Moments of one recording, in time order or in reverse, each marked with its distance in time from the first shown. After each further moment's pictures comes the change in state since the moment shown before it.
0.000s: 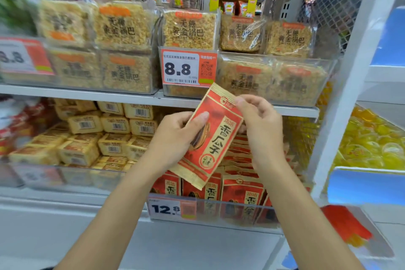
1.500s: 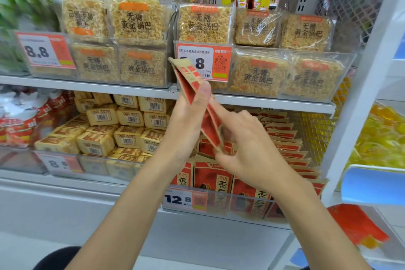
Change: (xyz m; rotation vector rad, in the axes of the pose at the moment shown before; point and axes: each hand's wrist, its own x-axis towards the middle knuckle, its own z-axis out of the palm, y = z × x) left_hand -0.011 0.015 0.007 -0.375 0.095 0.065; right_hand -0.030 0.007 -0.003 -0.985 -0.528 -0.608
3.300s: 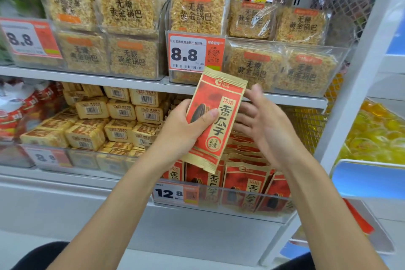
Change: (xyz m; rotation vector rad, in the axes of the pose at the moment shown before) left_hand 0.004 -0.024 -0.002 0.206 -0.049 -0.149; right_hand 0.006 0.031 -0.017 1.150 0.093 0.446
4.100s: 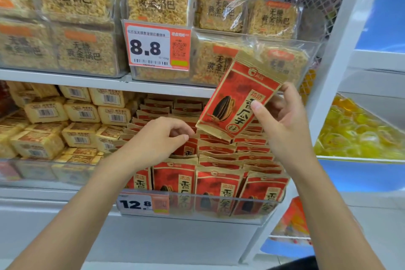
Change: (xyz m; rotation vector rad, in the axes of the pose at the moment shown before) left_hand 0.028 -0.021 0.006 0.748 -0.225 0.005; right_hand -0.014 0.002 -0.060 -0.330 0.289 -0.364
